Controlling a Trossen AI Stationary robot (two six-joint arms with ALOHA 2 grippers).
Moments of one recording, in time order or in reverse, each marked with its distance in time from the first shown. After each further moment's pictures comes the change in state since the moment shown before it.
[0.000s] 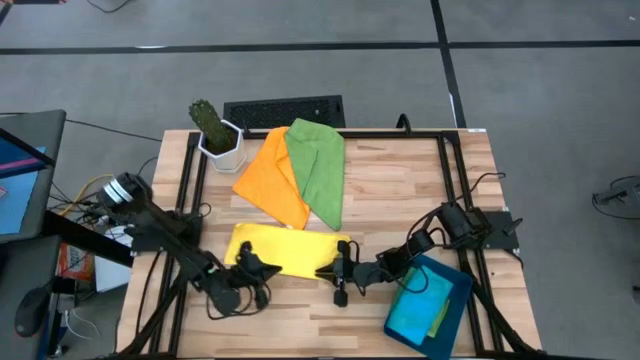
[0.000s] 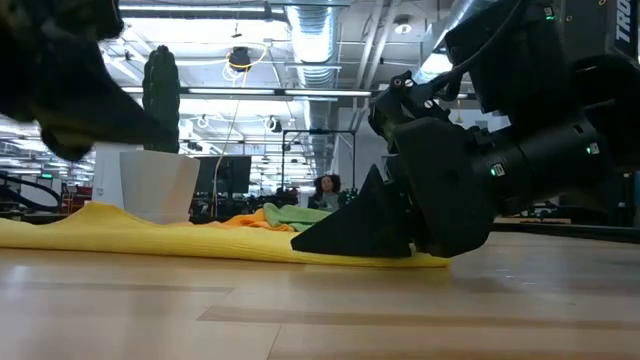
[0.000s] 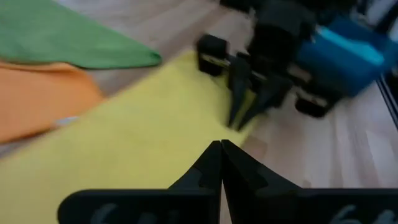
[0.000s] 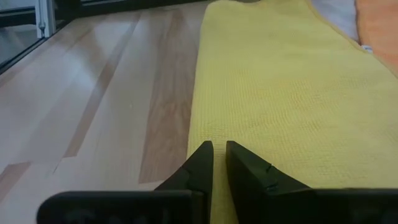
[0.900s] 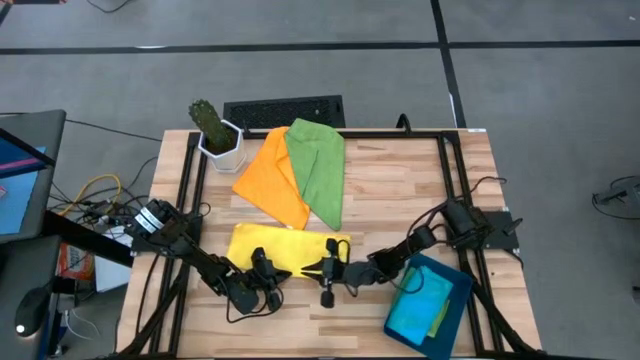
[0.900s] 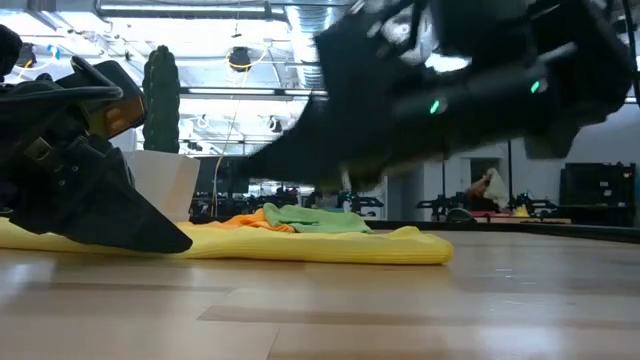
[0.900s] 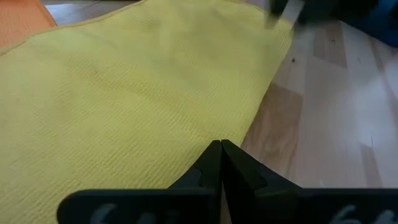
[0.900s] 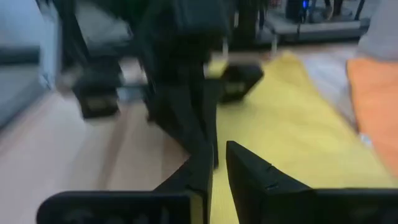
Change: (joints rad) left arm 0.067 0.326 0.000 0.302 0.105 0.005; right arm -0.013 -0.037 0.158 -0.085 0.041 -0.112
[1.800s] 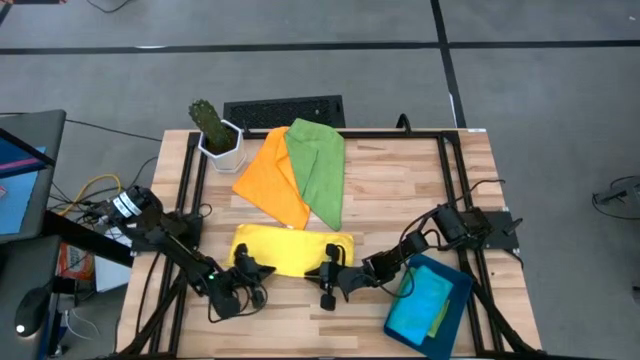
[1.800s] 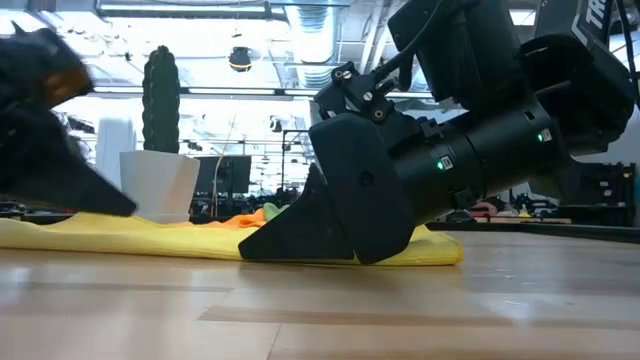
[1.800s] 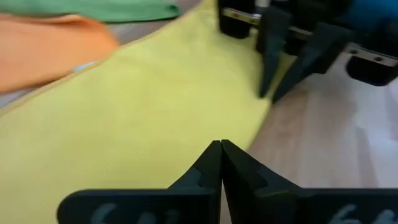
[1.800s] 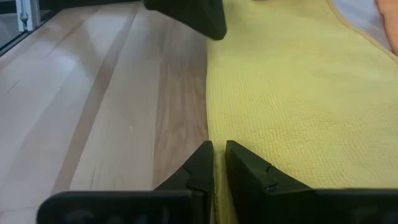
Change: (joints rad) left arm -0.129 -0.202 -0.069 -0.313 -0.151 -0.164; right arm 0.009 0.086 0.021 -0.114 -0.042 0.108
